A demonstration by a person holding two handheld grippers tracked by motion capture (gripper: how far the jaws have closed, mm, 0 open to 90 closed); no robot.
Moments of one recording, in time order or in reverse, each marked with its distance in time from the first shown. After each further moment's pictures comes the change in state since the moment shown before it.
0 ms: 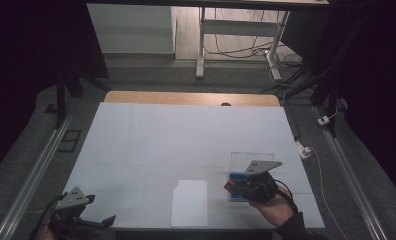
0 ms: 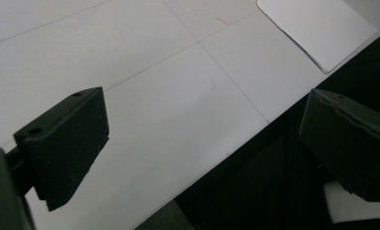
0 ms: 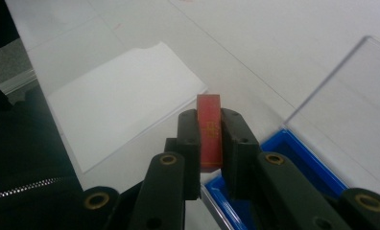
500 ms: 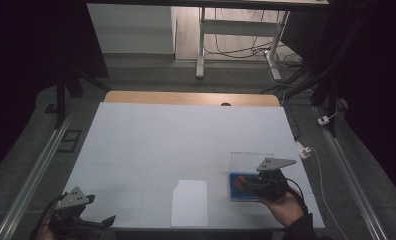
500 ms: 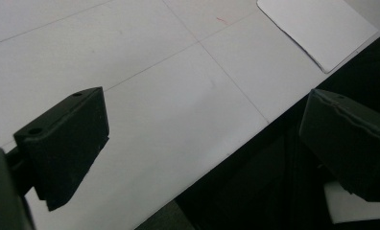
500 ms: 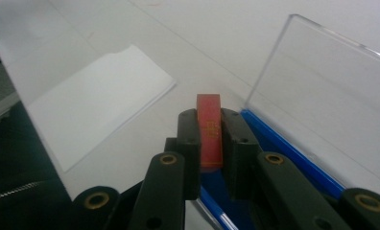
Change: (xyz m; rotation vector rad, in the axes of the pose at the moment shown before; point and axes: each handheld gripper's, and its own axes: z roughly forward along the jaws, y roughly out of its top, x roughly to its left) left arm 0.000 0.000 0.000 0.000 0.001 0.000; right arm -0.019 -0.012 -0.017 -0.025 -0.046 0.109
